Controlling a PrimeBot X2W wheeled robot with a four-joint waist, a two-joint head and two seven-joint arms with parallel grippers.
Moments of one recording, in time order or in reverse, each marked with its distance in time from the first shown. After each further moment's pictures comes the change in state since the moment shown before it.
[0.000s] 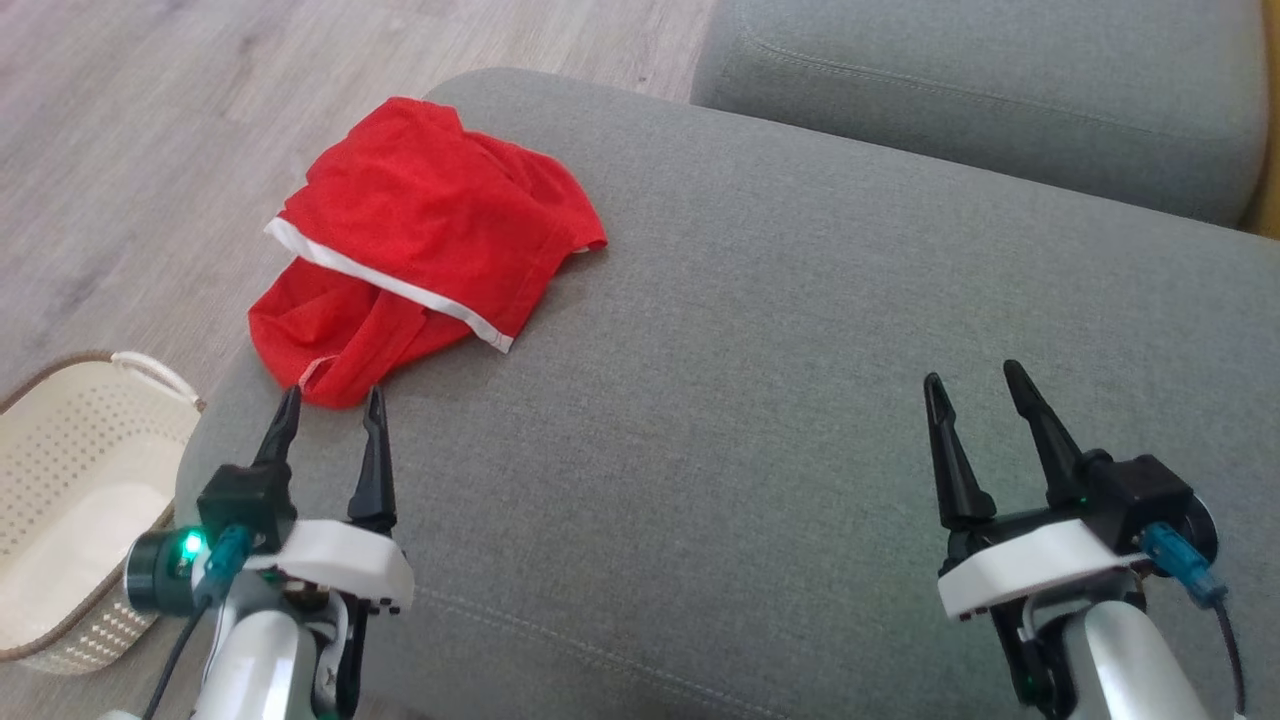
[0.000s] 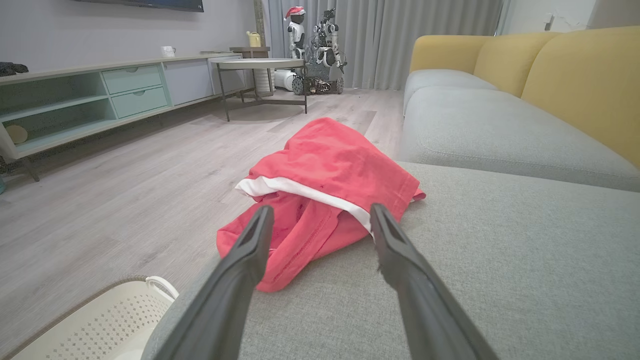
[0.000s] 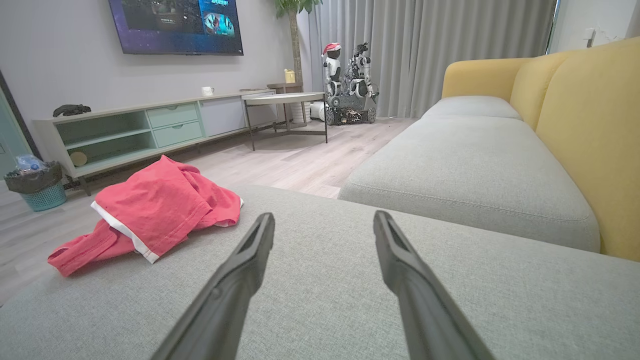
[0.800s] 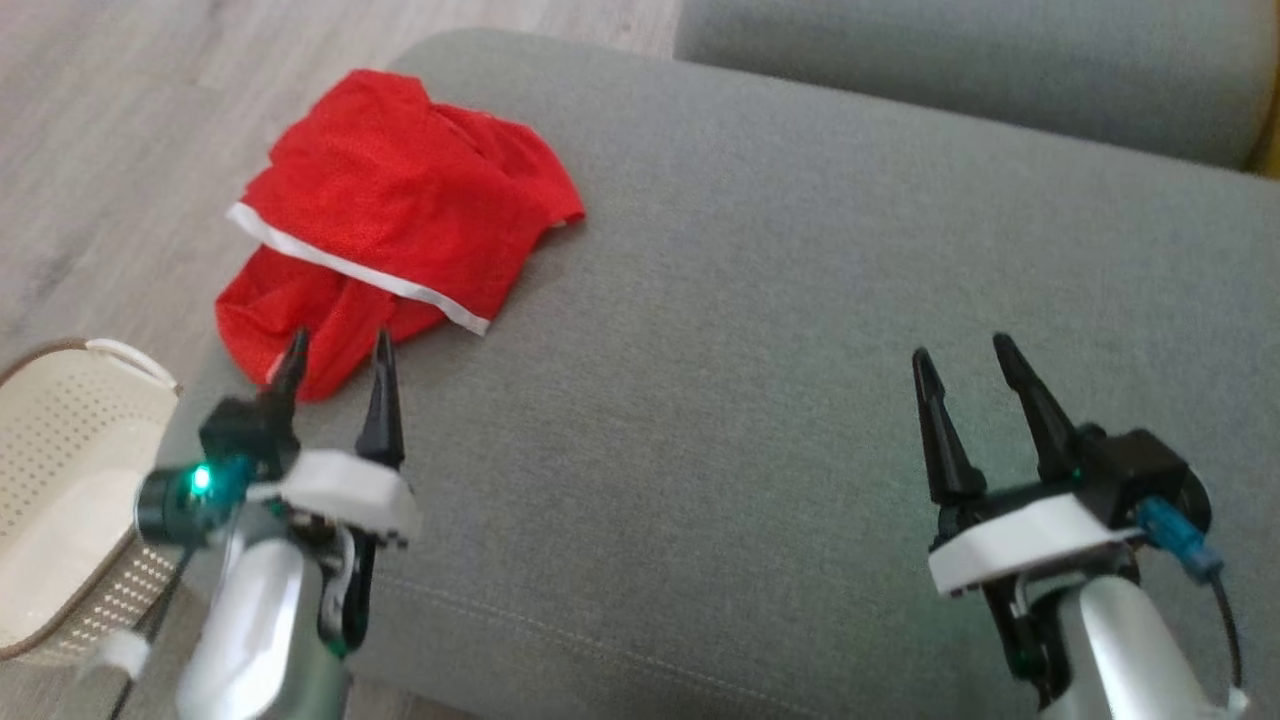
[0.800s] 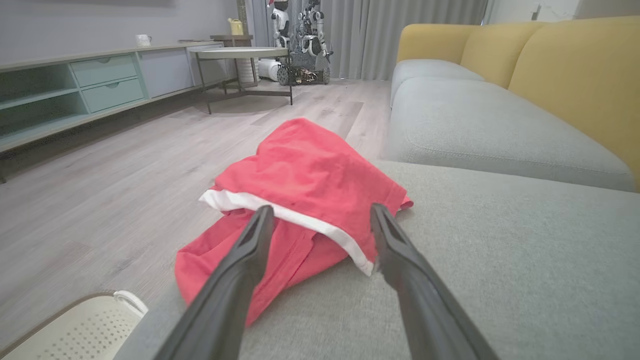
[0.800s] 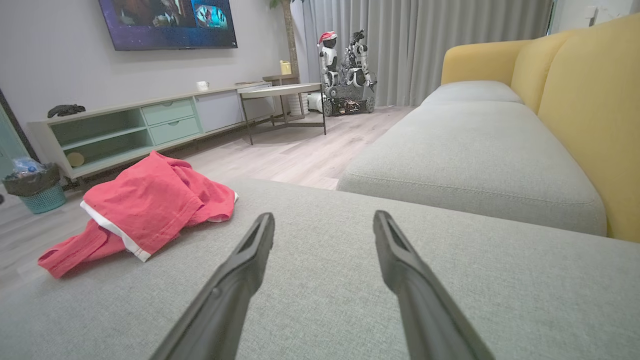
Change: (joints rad) left arm -0.119 -0.015 -0.007 0.089 -0.026 -0.017 0.002; right arm -0.025 0.001 0.017 -0.027 0.000 0.000 0.022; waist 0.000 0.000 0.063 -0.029
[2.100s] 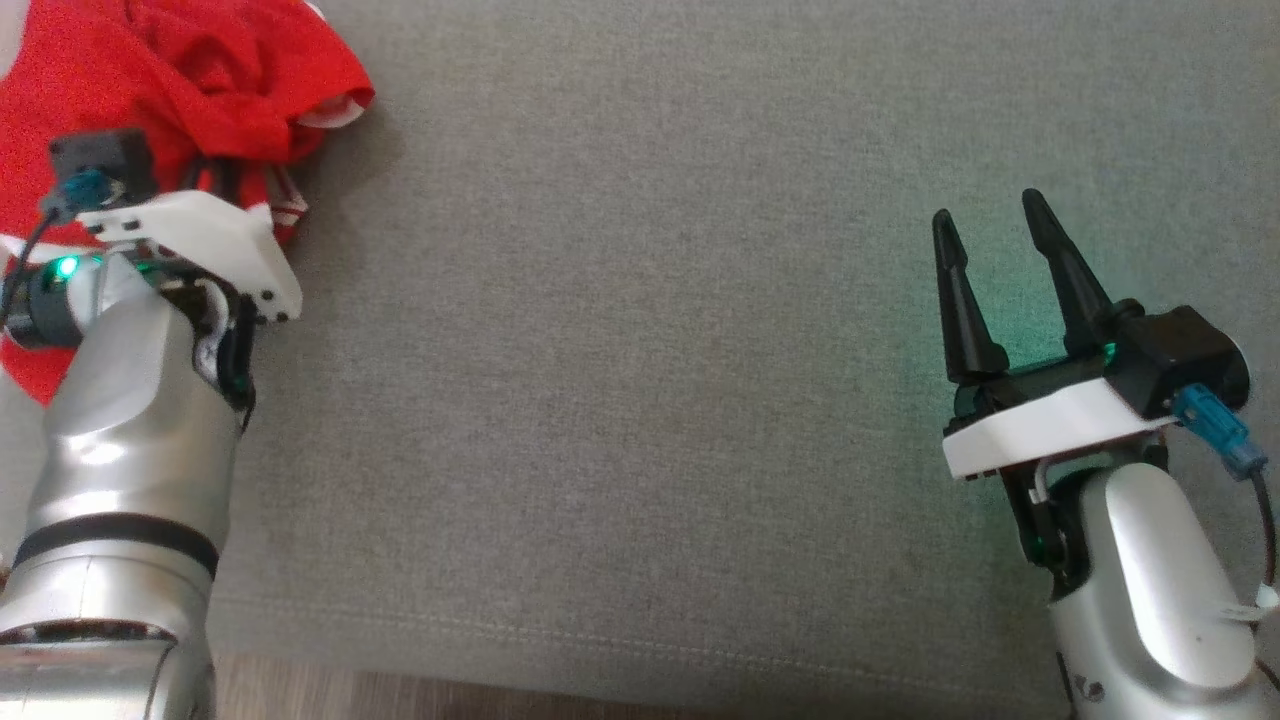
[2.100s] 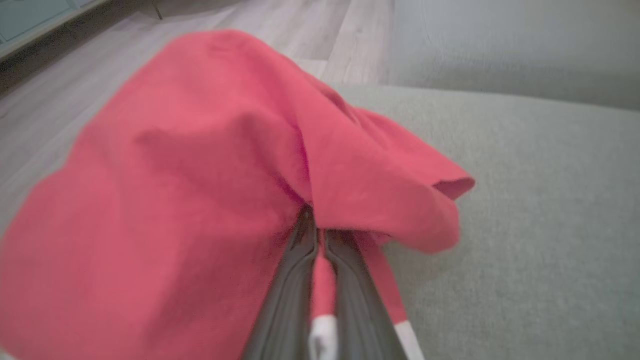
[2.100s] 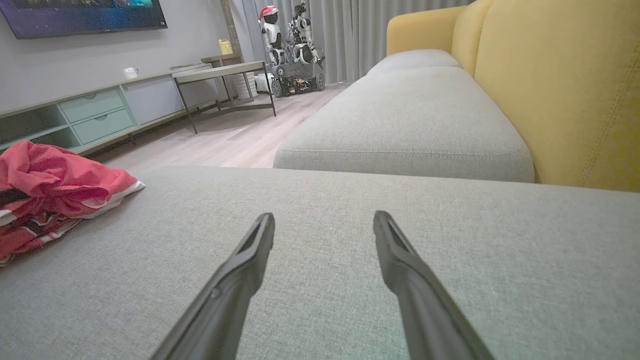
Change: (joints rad) left arm -0.659 0.091 0.021 0.749 -0.076 -0.075 0.044; right arm -0.190 -0.031 0.006 -0.018 0.002 0.000 0.020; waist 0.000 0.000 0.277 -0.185
